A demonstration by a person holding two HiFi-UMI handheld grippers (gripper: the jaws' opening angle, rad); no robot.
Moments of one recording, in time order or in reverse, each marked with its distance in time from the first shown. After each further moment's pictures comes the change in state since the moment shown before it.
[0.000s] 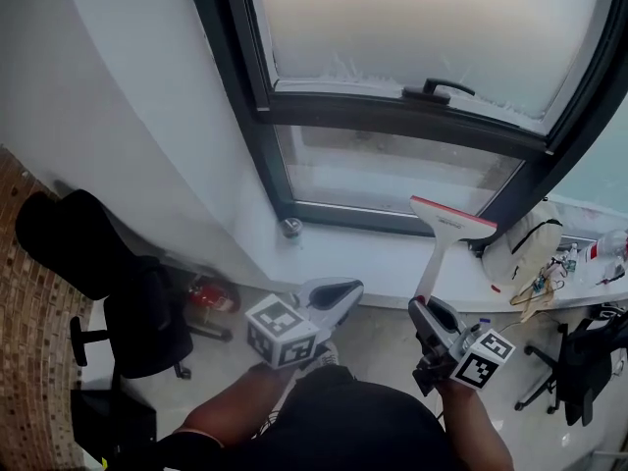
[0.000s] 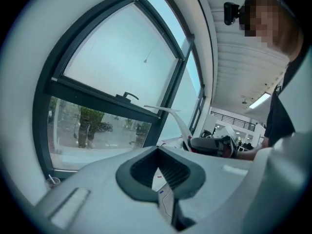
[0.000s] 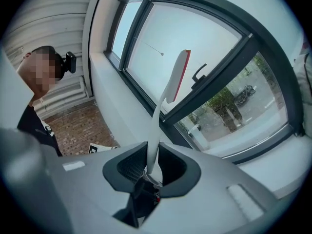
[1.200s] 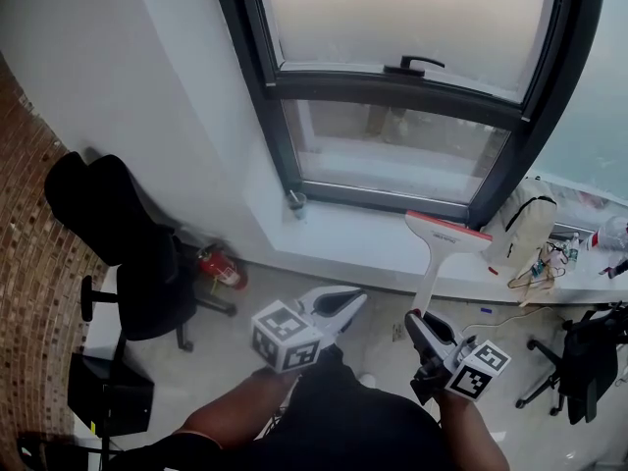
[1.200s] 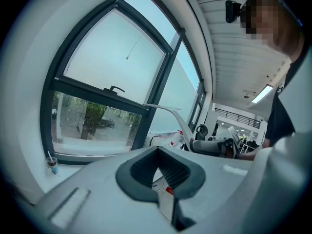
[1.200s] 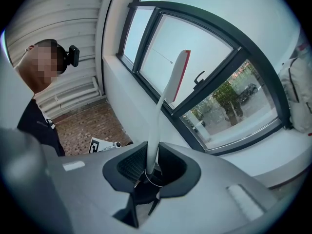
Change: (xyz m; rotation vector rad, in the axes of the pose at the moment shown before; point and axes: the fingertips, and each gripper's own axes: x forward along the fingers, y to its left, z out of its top) left arm -0.017 -0.175 -0.077 0.017 0.025 0.067; right arm -0.171 0.062 -0.063 -0.016 0.020 0.079
